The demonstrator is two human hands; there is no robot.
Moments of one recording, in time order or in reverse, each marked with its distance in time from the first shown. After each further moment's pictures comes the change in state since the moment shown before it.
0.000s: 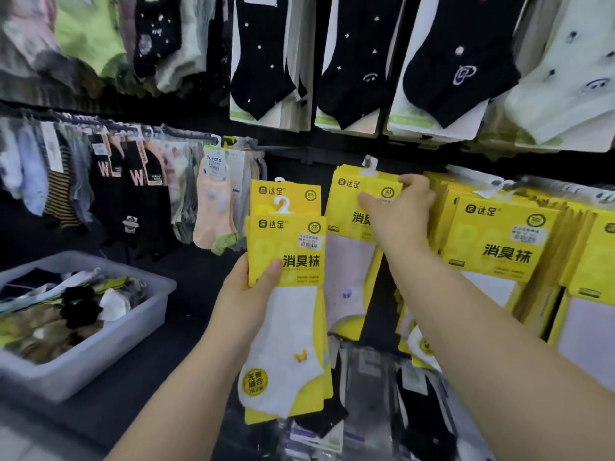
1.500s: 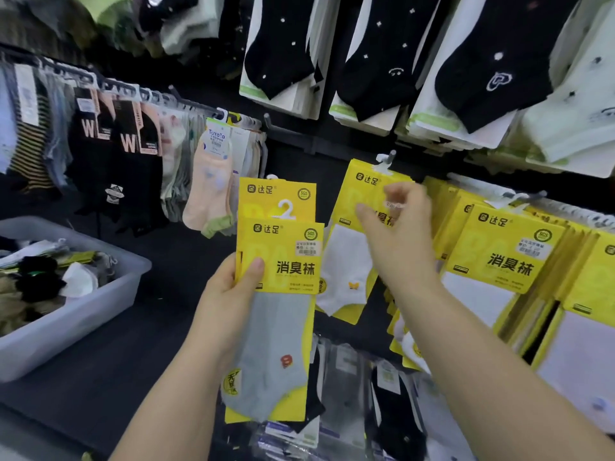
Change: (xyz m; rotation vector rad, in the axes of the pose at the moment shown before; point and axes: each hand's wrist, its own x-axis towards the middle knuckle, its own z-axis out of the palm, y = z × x) left_hand -0.005 -0.022 -0.015 -0.123 0.022 -0.030; right_hand -0.046 -0.002 -0.007 -0.027 -0.096 -0.220
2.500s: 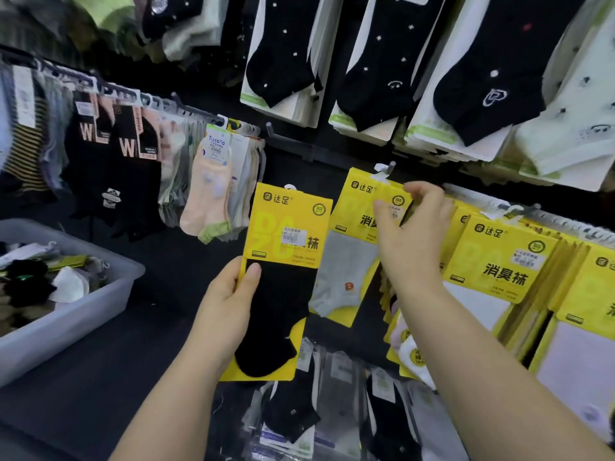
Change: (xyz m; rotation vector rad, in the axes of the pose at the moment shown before) left_hand 0.000 0.007 -0.001 0.175 -0.017 0.061; right_hand 0.017 0.003 -0.001 -0.130 0.163 -0.061
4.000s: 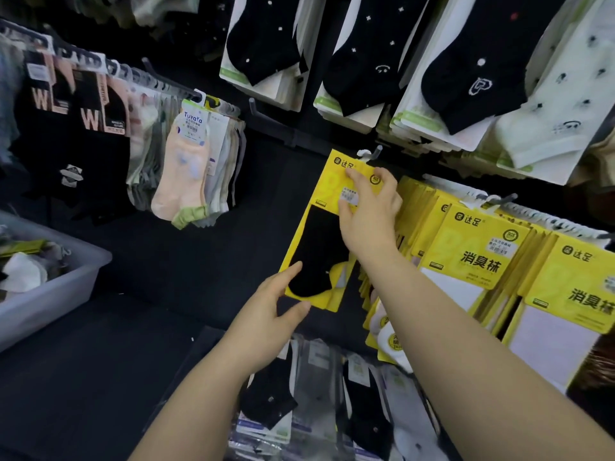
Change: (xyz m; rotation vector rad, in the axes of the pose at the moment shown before) left_hand -0.007 -0.028 0.042 0.271 -0.346 0.007; right_hand 0.018 0.028 0.034 -0.357 -0.246 -0.109
